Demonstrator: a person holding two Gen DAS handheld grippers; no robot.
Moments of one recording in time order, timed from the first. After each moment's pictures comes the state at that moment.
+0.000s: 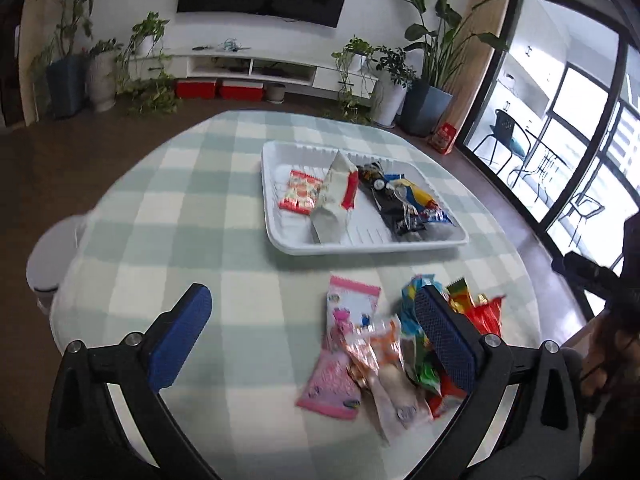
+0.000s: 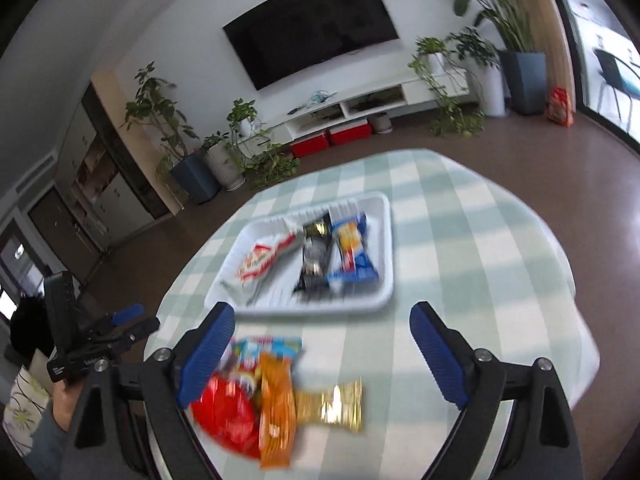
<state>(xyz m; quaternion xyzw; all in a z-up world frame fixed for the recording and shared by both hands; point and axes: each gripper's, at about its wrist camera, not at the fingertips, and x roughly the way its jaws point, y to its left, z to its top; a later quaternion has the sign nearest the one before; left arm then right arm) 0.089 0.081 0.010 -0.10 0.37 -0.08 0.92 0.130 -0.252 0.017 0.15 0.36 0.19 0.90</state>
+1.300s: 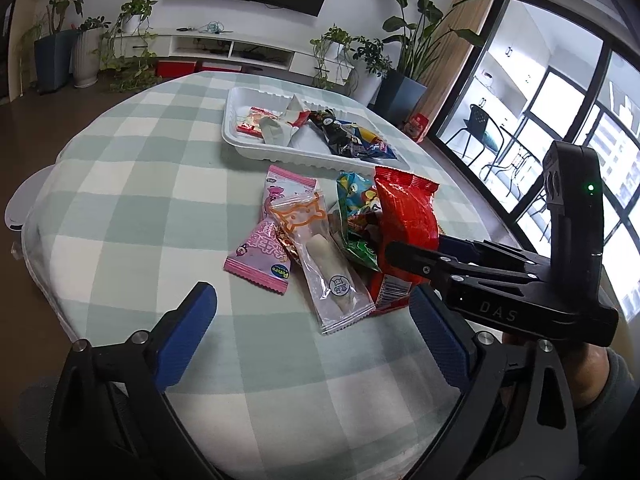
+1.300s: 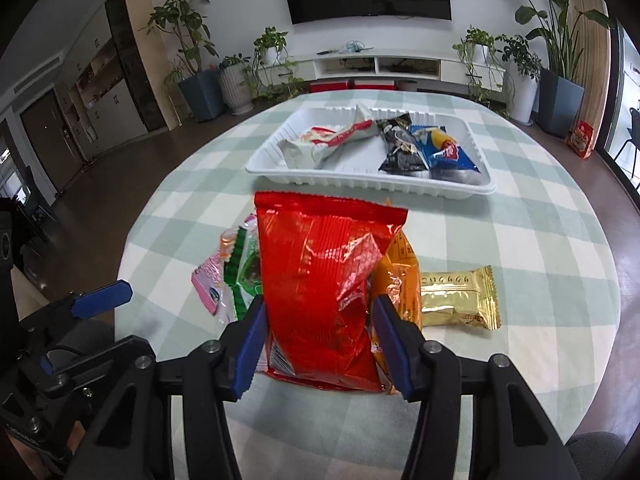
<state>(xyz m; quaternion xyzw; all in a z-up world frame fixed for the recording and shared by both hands) 0.002 0.042 -0.027 -0.12 0.38 -0.13 0.91 0.090 -0.116 -0.040 -0.01 0.42 0.21 0.88</state>
